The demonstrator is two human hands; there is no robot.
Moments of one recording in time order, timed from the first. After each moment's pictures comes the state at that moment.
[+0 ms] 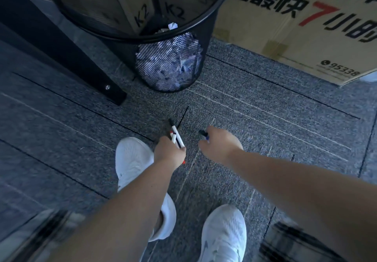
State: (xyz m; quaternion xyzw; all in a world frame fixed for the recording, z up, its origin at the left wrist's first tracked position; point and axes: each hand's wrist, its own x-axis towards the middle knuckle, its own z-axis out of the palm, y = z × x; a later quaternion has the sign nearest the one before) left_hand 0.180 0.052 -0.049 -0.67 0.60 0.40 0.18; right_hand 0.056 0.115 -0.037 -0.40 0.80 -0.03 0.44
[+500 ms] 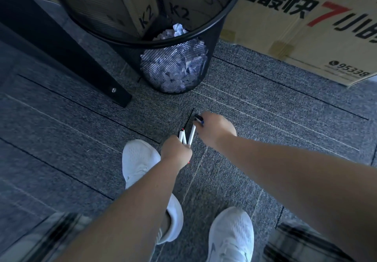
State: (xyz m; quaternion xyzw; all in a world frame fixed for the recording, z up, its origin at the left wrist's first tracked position) left_hand 0.178 0.044 -0.046 -0.64 0.63 0.42 0.17; right_hand 0.061 0.068 -0.040 -0.41 0.83 -0.06 0.38
